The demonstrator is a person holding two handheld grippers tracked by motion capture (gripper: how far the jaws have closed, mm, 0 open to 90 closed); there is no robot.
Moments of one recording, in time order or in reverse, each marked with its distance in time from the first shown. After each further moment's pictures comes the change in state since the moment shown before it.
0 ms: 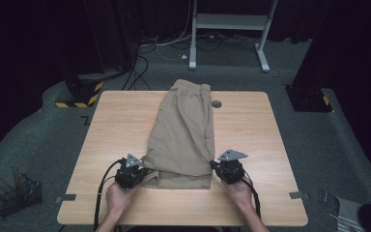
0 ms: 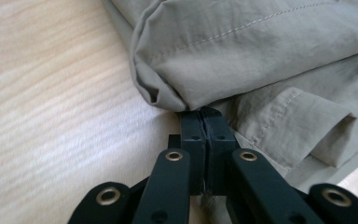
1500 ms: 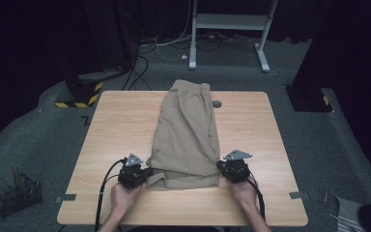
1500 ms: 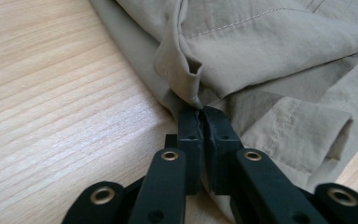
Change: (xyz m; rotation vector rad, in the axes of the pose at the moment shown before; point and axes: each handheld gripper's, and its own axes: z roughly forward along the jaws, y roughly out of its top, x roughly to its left) left arm -0.004 0.004 0.007 -0.045 -0.086 -0.035; right arm -0.020 -0.015 0.006 0.050 -0.084 0.050
